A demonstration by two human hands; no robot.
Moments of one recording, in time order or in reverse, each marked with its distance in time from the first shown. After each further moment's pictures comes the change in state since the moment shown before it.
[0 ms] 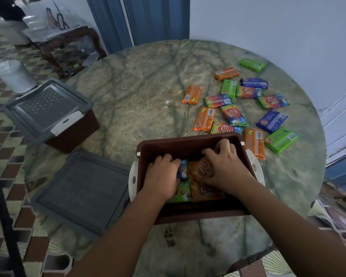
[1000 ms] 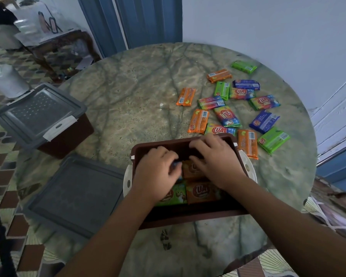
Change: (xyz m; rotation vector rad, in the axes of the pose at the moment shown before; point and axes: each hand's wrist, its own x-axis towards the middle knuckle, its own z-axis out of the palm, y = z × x) left_hand -0.005 -0.003 -0.019 -0.139 0.419 0.188; right_hand 0.011 -0.007 -0.010 0.032 0.393 -0.231
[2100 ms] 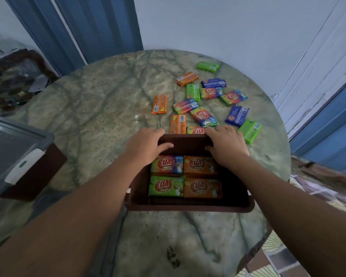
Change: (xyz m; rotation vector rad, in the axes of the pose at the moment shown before) left_hand 0.131 -0.053 0.027 0.060 -0.281 0.250; right_hand 0.022 0.043 -0.027 -0.282 -0.334 0.582
